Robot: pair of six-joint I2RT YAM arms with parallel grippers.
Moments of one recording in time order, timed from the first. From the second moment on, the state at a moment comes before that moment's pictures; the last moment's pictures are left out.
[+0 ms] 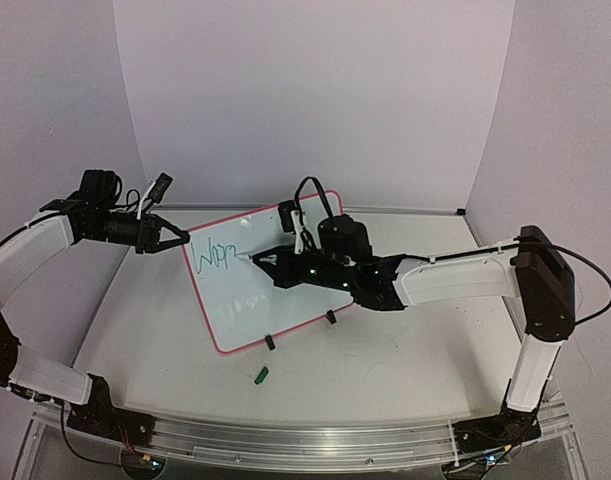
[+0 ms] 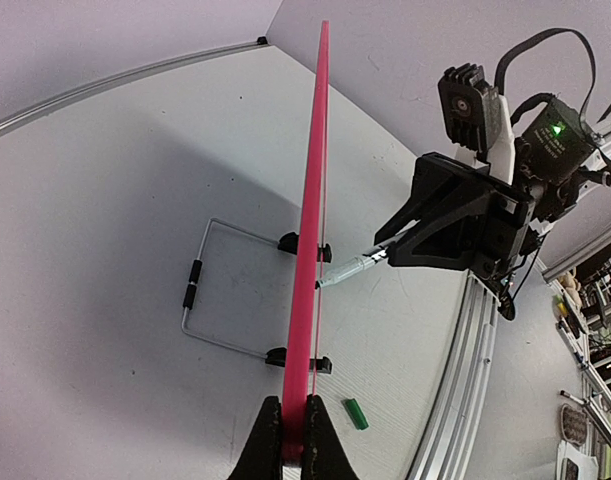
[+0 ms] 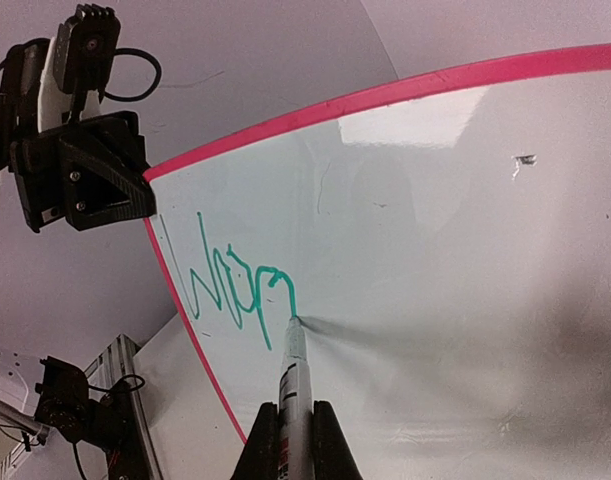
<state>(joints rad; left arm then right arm) -0.12 1.27 1.08 -0.60 0.99 0.24 1.00 1.88 1.26 0.41 -0.10 0.49</state>
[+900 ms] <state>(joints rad) -0.12 1.27 1.08 -0.60 0.99 0.24 1.00 1.86 1.23 0.50 -0.01 0.53</state>
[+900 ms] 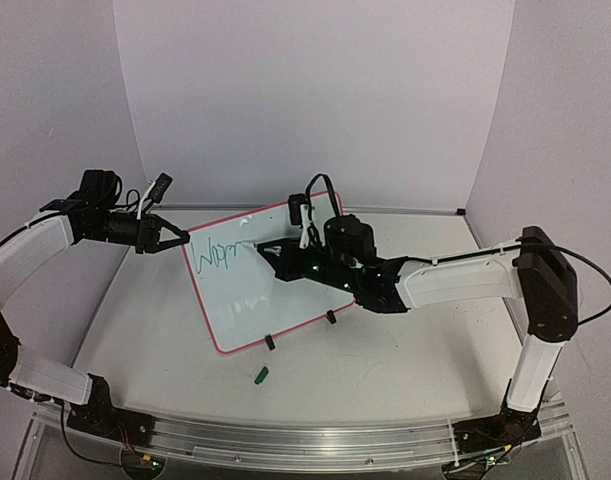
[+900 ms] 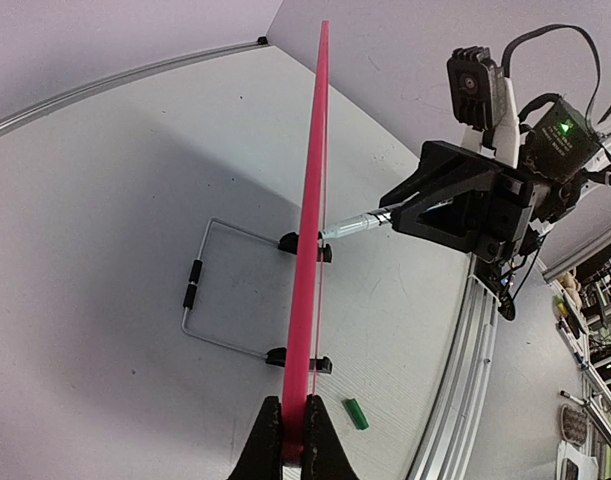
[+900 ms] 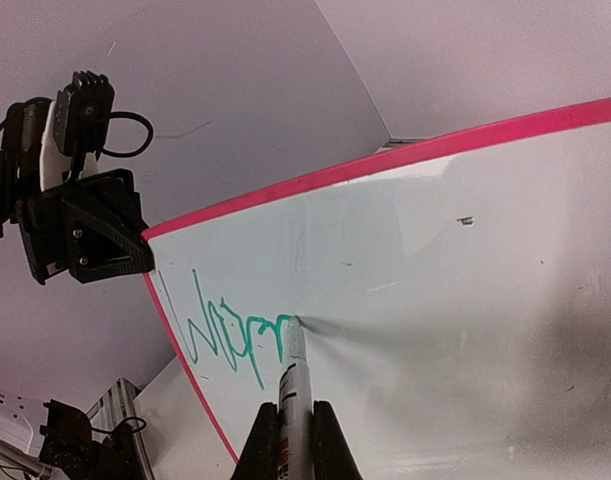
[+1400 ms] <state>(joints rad) -0.12 1.27 1.08 -0.60 0.99 0.24 1.00 1.85 1.17 0.51 -0.01 0.54</state>
